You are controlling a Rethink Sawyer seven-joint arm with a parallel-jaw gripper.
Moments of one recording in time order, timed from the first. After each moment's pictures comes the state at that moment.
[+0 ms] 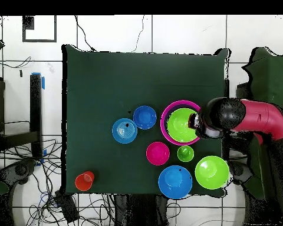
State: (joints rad) arm -0.91 -0.68 0.58 1.53 -0.61 1.11 1.85
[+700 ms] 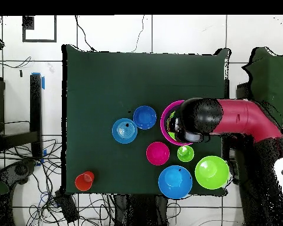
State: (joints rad) arm -0.80 -0.83 0.55 1.65 -0.51 1.11 1.85
